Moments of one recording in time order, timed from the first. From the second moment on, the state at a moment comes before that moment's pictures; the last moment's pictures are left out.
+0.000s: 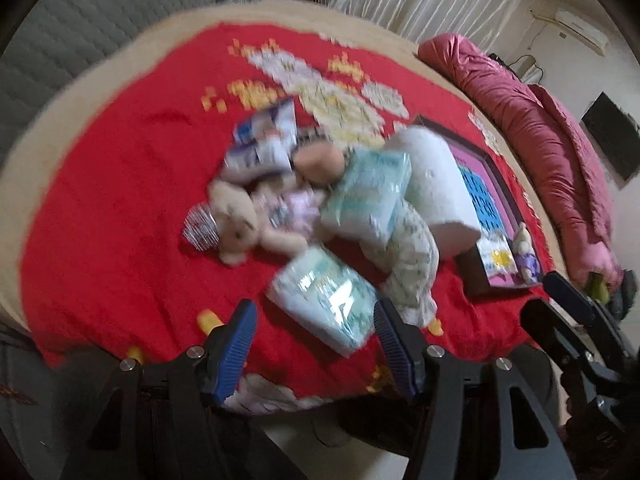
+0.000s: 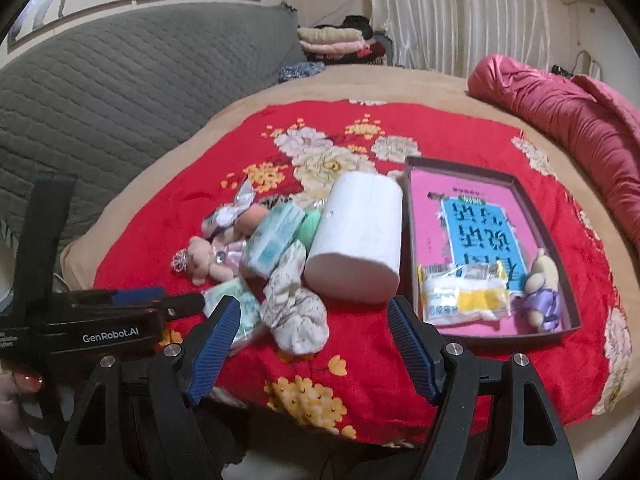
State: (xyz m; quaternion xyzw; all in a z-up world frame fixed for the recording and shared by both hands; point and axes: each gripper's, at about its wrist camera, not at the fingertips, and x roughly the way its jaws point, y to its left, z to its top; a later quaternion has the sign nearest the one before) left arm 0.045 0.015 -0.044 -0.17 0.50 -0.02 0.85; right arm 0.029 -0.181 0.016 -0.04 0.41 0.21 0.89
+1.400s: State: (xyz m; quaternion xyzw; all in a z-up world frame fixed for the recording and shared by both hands) left arm 0.090 0.039 -0.136 -0.39 0.51 -0.07 0.76; right arm 0.094 -0.145 -0.085 -0.02 0.50 0.19 0.85
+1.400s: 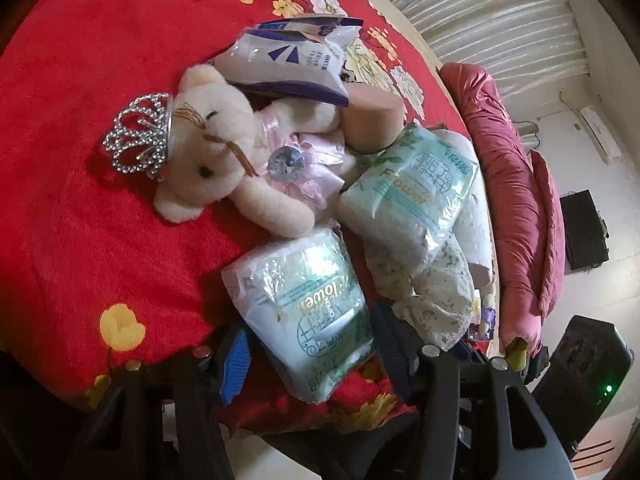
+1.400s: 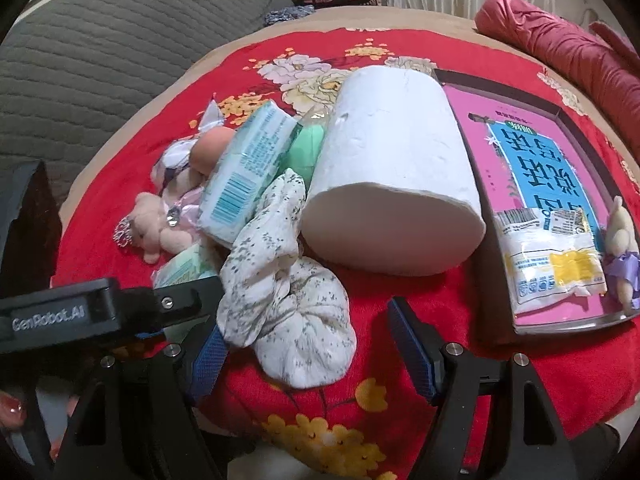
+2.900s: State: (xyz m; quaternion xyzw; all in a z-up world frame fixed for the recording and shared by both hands) left arm 0.069 0.023 -0.091 -0.26 0.48 -0.06 0.83; right arm 0.067 -0.193 -0.039 0.01 0.43 0.24 0.87
